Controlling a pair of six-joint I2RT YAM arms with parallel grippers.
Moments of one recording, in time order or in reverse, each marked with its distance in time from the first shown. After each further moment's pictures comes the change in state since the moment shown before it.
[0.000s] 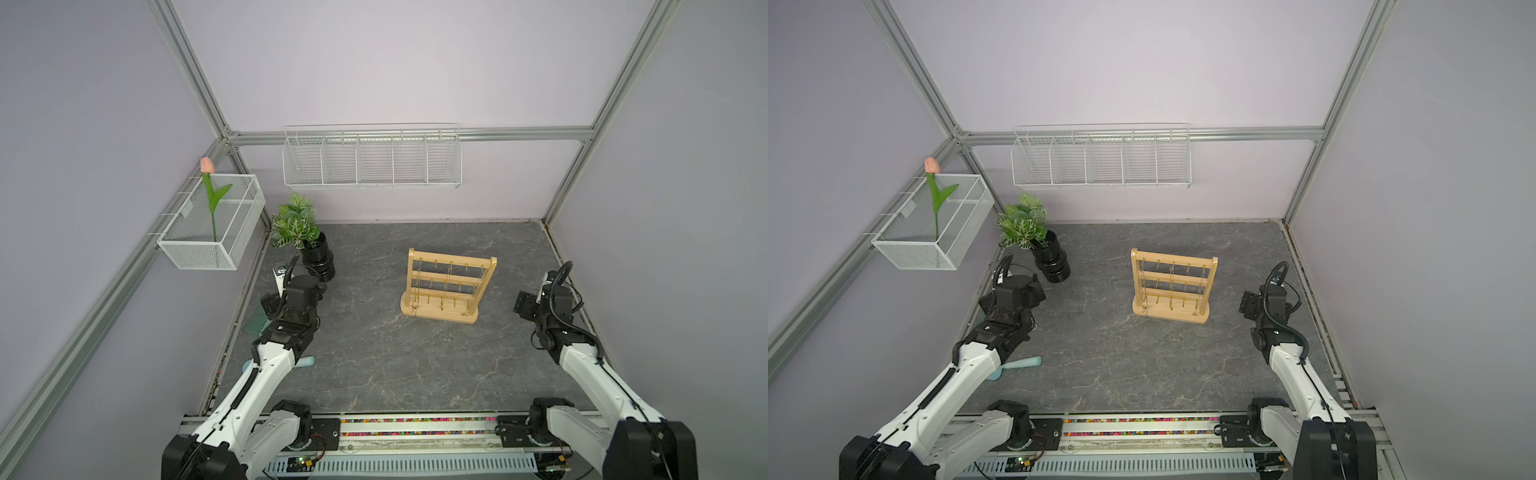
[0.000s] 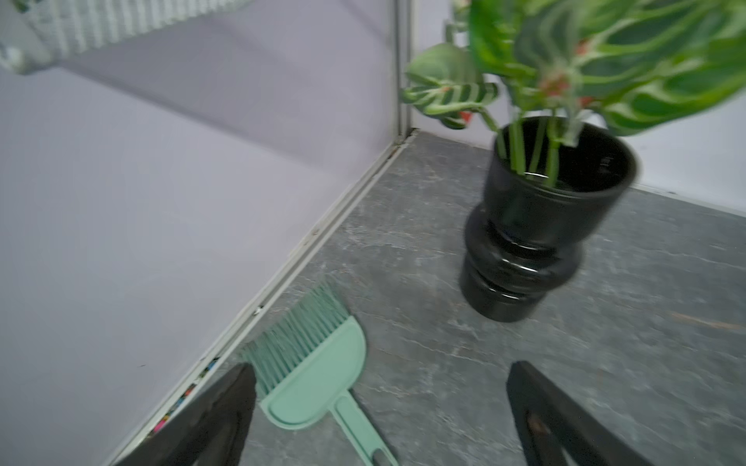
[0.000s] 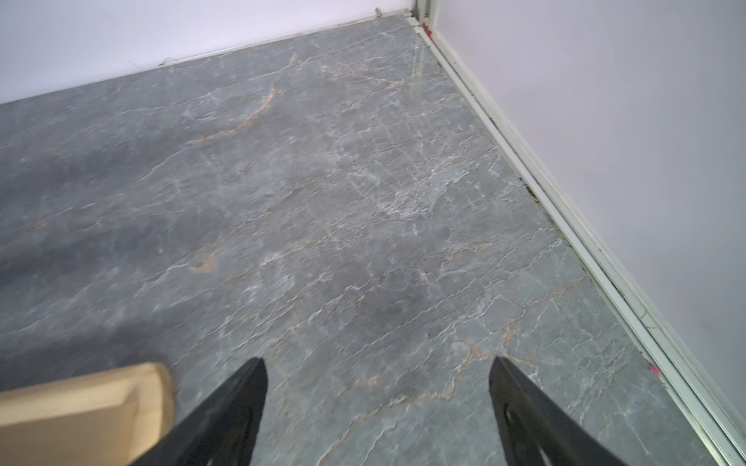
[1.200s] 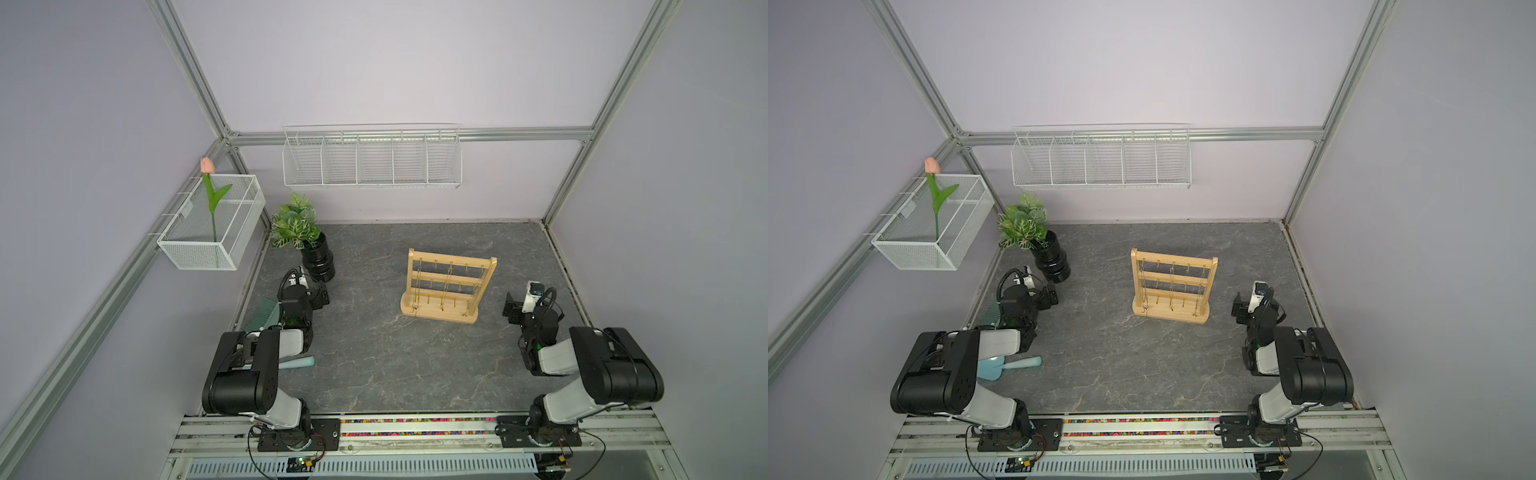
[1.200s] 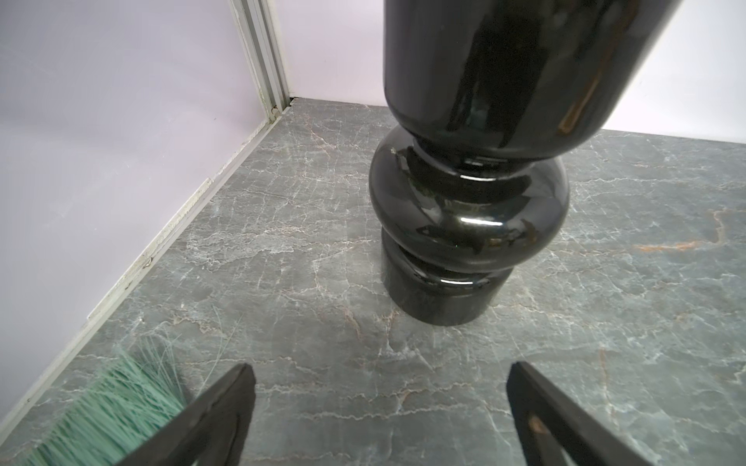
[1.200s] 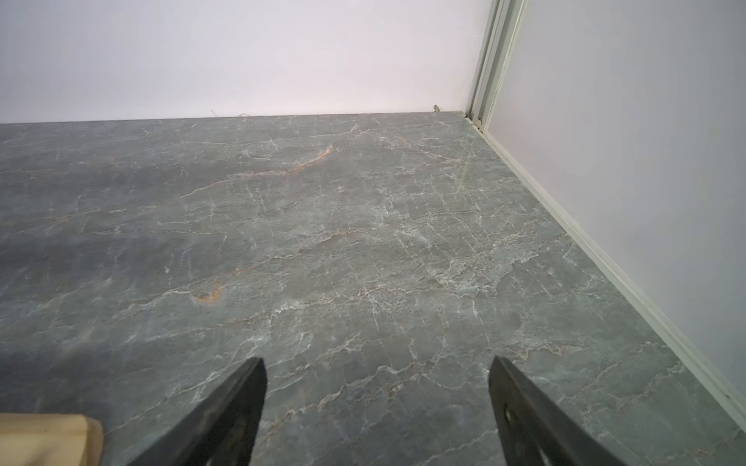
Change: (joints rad) left arm 0.171 0.541 -0.234 0.915 0.531 0.204; right arm 0.010 0.486 -0.301 1.133 -0.121 -0.185
